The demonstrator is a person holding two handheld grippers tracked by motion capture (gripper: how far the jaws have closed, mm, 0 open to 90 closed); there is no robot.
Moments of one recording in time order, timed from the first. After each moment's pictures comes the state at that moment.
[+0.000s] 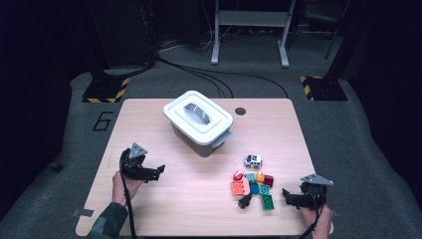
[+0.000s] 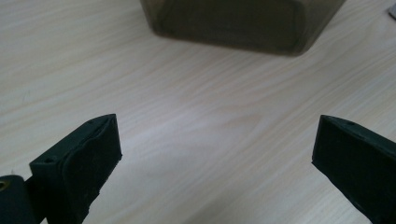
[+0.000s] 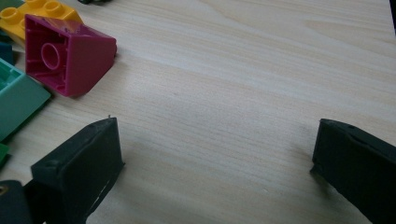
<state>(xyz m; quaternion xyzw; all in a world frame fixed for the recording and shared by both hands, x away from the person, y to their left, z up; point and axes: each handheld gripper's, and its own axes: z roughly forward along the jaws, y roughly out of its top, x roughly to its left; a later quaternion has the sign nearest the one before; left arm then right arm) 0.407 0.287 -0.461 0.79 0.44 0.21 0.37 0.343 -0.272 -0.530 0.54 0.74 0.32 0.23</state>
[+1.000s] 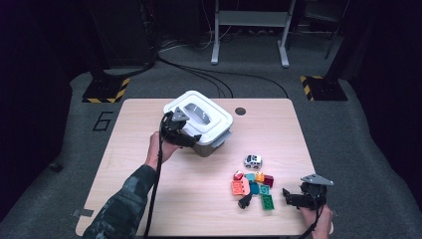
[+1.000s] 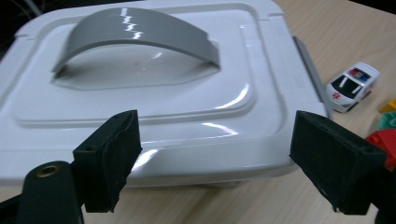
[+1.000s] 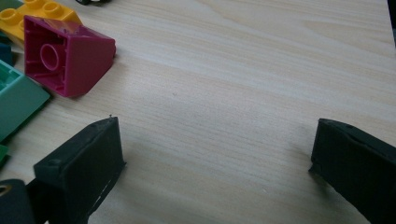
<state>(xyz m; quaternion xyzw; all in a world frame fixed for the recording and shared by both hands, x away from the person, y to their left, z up) 0.485 0.174 -0.395 0.84 0.32 0.19 0.39 0.343 -0.272 -0.529 0.54 0.74 0.32 0.23</state>
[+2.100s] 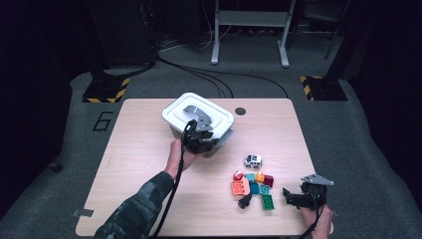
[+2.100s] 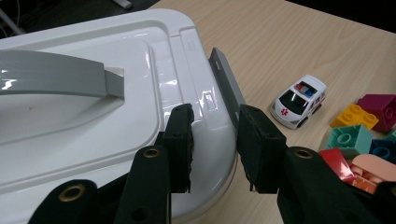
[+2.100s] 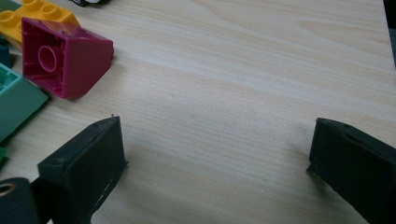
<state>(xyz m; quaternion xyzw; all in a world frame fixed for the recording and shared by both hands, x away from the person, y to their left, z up) 0.462 0.111 -0.402 0.85 0.30 0.19 0.40 0.342 -0.272 -0.529 0.55 0.74 0.32 0.23</state>
